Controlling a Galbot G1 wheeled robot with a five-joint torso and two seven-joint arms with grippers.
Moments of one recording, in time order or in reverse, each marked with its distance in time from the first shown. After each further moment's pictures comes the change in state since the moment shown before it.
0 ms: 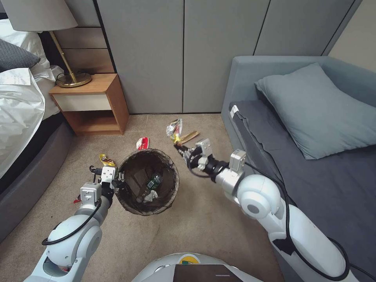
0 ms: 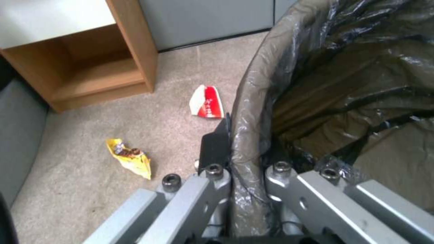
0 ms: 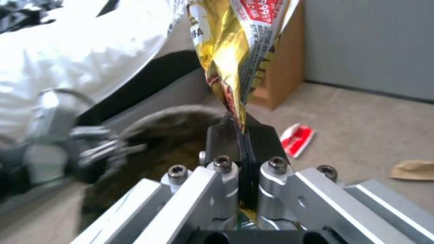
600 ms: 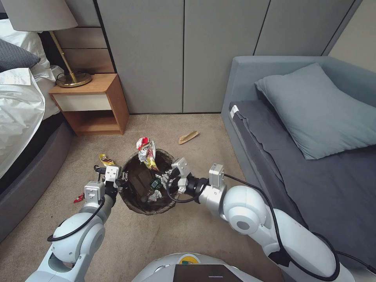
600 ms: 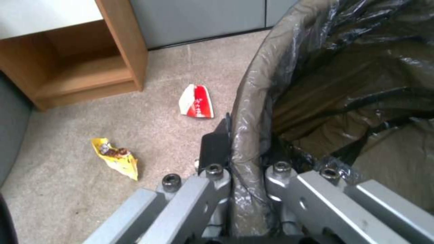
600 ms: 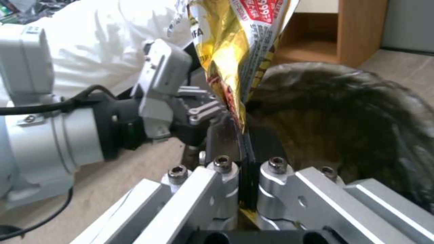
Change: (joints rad) left arm -0.024 -0.009 0.022 0.020 -0.016 0.001 0.007; right arm 0.100 0.001 -0.236 0.007 0.079 -0.026 0.042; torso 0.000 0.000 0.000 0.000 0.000
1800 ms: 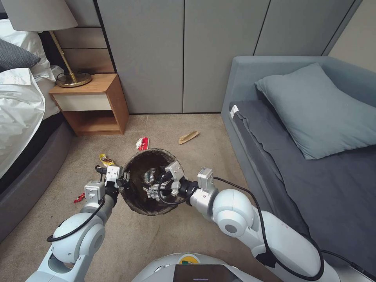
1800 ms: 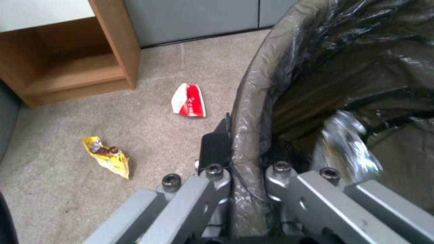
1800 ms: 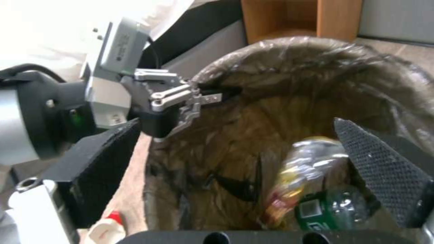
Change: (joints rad) left arm 0.004 0.004 -0.001 -0.017 -0.033 0.013 -0.002; right arm -0.008 0.061 -0.039 -0.050 -0.085 -0.018 0.073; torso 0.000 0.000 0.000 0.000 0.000
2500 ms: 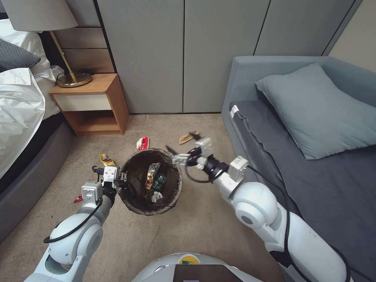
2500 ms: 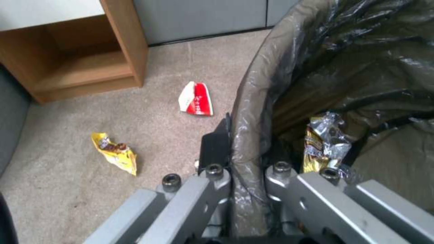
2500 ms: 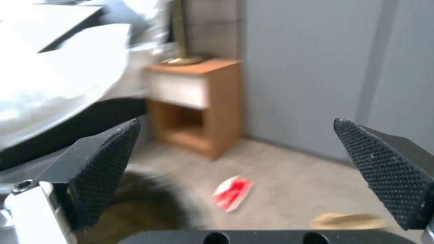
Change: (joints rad) left arm 0.012 -0.012 -0.025 -0.003 -0.002 0.000 -0.003; right arm -0.195 -0.009 0.349 0.055 -0.321 0.240 -0.058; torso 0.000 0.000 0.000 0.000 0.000
